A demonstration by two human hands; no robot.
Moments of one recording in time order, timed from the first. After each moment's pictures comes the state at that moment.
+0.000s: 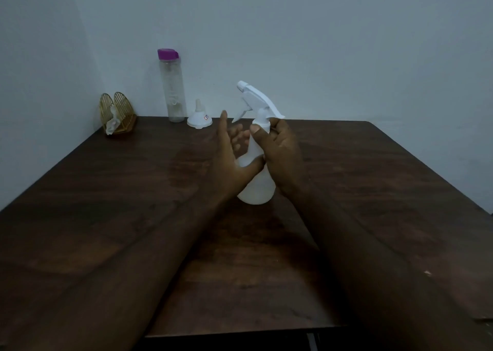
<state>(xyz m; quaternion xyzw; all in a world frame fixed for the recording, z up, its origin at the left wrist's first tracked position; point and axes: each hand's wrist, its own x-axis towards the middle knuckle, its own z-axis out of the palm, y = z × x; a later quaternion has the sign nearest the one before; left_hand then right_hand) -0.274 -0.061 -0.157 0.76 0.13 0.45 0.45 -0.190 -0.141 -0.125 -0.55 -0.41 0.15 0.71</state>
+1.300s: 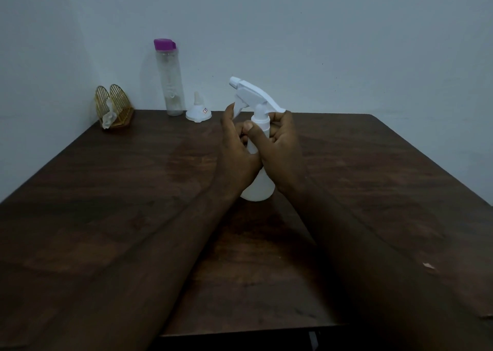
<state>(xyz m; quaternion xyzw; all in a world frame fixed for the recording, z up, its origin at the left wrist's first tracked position) -0.249 -0.061 -0.158 0.72 0.17 0.53 0.42 -0.198 -0.139 -0.129 -0.55 -0.42 0.09 0.71</state>
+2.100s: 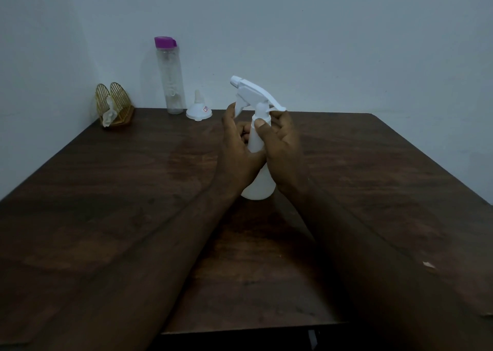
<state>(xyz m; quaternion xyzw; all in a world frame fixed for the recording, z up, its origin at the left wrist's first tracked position) -0.250 -0.061 -0.160 0.72 0.15 0.53 0.43 -0.198 -0.140 -0.130 -0.52 -0.42 0.13 0.73</state>
